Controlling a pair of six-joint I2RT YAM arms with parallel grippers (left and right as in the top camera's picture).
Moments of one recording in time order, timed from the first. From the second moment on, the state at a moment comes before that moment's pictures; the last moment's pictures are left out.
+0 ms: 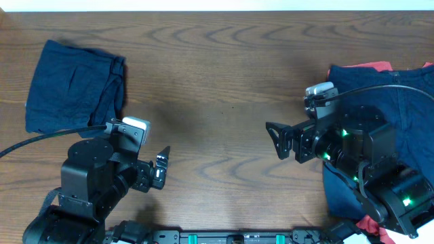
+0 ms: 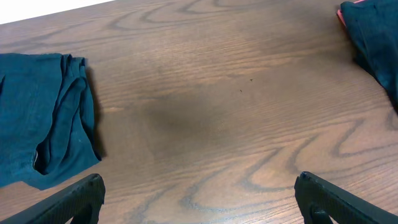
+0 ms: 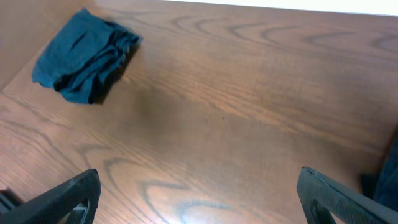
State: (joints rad) left arm -0.29 0.72 1.15 -1.13 0.05 0.01; right arm 0.49 0.92 1.16 -0.85 -0.12 0.25
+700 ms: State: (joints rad) left arm -0.29 0.72 1.15 -1.13 0.05 0.01; right arm 0.49 0.92 1.16 -0.89 -0.11 0.25
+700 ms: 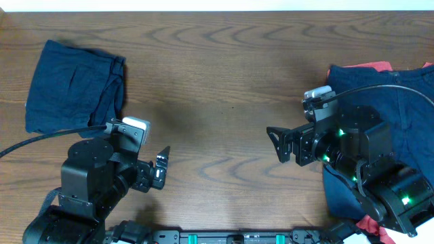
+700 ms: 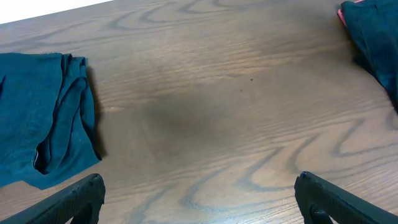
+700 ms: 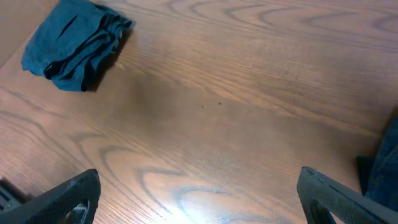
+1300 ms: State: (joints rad) left arm -0.29 0.72 1.15 -1.13 0.05 0.01; right arm 0.39 0.59 0.61 -0.29 -0.07 0.03
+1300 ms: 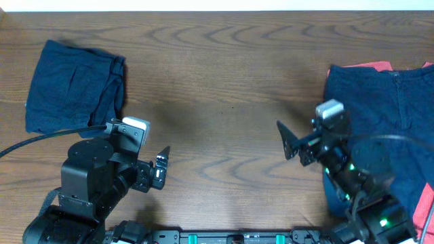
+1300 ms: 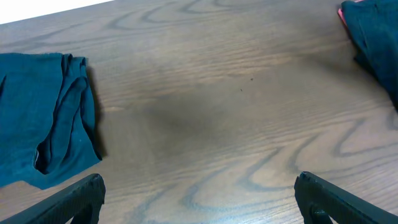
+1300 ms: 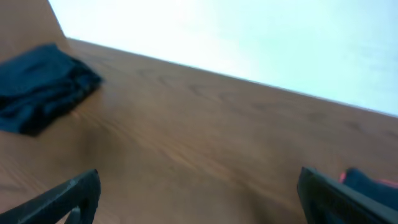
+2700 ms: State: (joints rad) left arm -0.30 0.72 1.15 -1.13 0.05 0.01; right arm 0.21 0.01 0.01 -0.06 -0.13 0.01
